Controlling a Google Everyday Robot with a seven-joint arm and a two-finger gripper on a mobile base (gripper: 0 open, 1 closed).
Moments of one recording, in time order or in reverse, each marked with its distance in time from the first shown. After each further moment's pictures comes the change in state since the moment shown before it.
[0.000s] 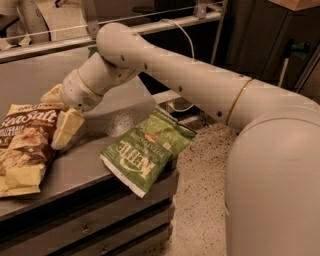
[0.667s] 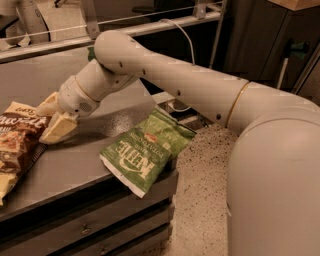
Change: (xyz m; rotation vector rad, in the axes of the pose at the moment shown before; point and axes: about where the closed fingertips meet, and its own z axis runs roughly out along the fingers) arm -0.001 0.011 0.015 -0.025 -0.024 0.036
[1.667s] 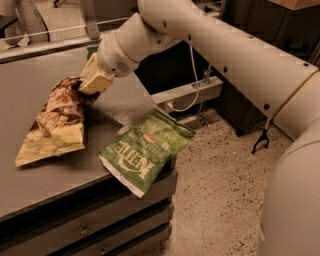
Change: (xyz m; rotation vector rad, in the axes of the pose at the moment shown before) arm 0.005 -0.035 -0.138 0.259 0.131 0.016
